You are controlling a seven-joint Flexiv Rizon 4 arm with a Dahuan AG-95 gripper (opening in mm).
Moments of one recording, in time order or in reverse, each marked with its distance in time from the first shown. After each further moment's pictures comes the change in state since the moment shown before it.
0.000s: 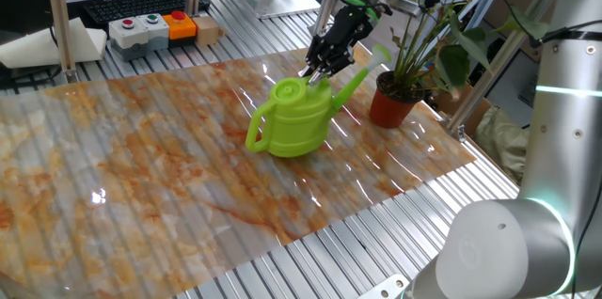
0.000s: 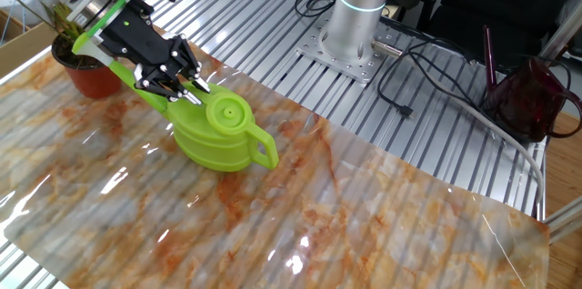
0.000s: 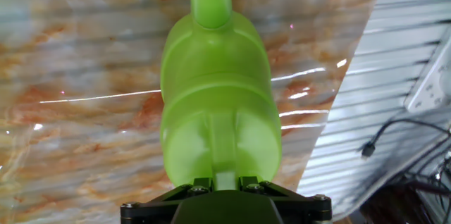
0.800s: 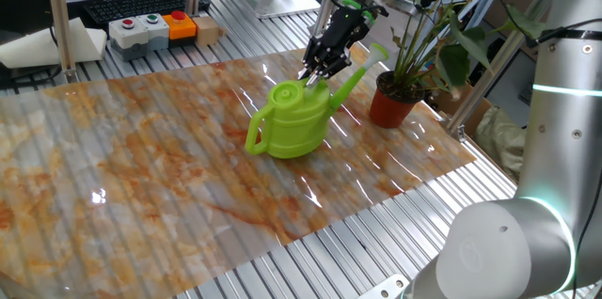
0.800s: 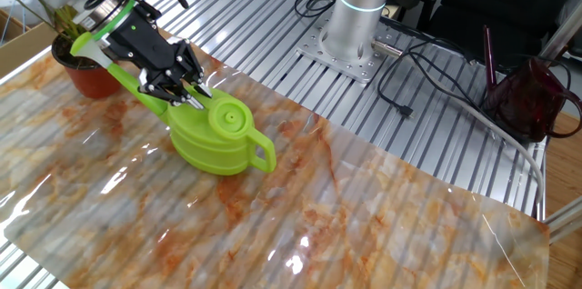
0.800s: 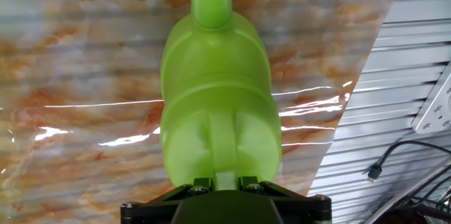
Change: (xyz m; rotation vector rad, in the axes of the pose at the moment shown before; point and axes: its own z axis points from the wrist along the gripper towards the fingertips) arm -0.004 0.005 0.003 -0.003 -0.028 -0.013
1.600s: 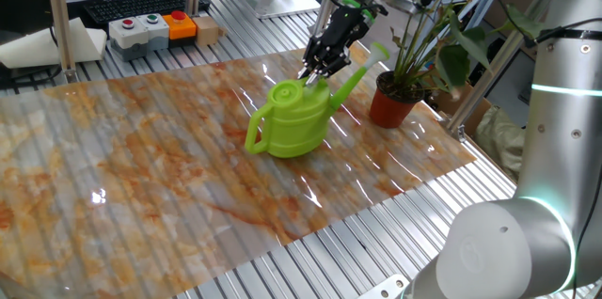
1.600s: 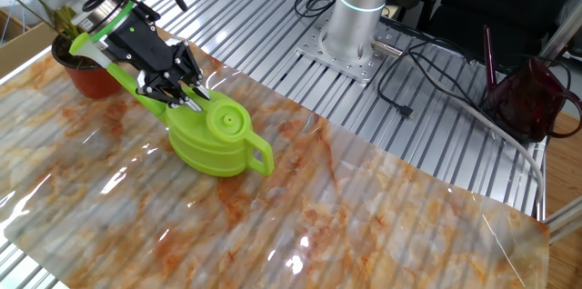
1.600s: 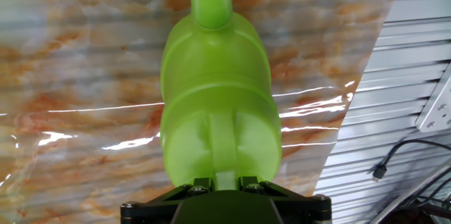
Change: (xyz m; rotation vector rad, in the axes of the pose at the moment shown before) arm -0.002 0.005 0.006 -0.004 -0.007 0.008
